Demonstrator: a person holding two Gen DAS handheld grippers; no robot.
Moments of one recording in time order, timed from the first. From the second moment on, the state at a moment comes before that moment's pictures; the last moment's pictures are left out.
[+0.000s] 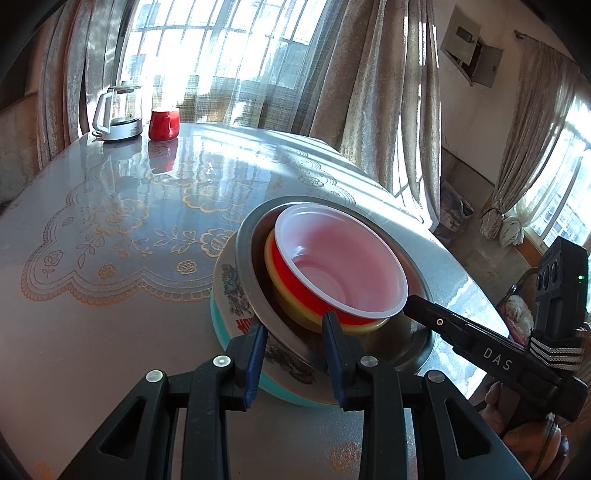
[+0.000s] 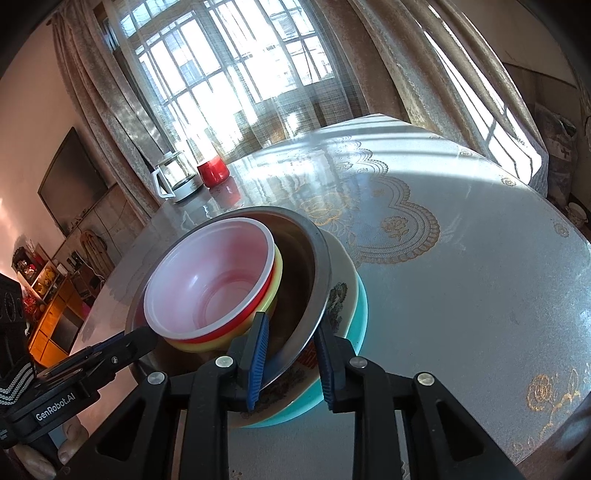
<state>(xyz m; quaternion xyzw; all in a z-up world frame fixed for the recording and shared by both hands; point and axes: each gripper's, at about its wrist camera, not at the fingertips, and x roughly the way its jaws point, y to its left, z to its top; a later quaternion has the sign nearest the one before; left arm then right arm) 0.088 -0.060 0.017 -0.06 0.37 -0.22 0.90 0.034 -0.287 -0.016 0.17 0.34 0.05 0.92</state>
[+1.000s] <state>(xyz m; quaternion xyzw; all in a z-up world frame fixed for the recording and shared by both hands) 0.056 -0.024 0.008 -0.08 0.36 -0.20 0.91 -0.009 -0.295 -0.011 0.18 0.31 0.08 0.93</state>
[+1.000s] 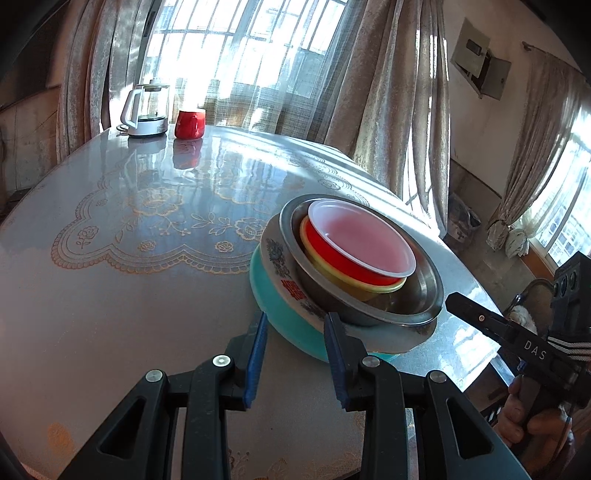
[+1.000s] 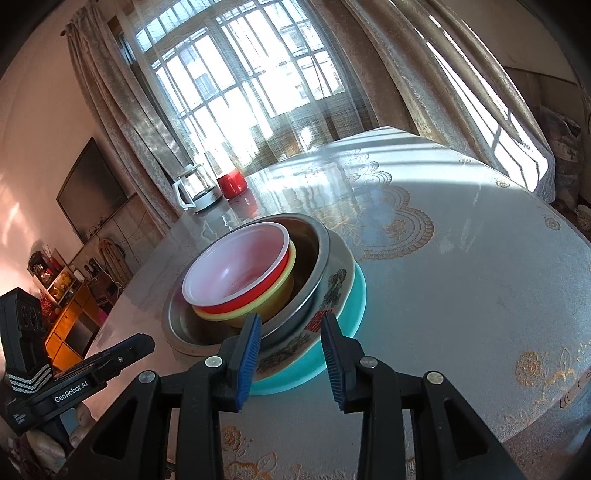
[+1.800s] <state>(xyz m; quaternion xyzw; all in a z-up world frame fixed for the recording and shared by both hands) 0.048 -0.026 -0.003 -0.05 0.37 -0.15 0.91 -0.015 -0.274 -0.031 0.15 0.35 0.10 0.92</state>
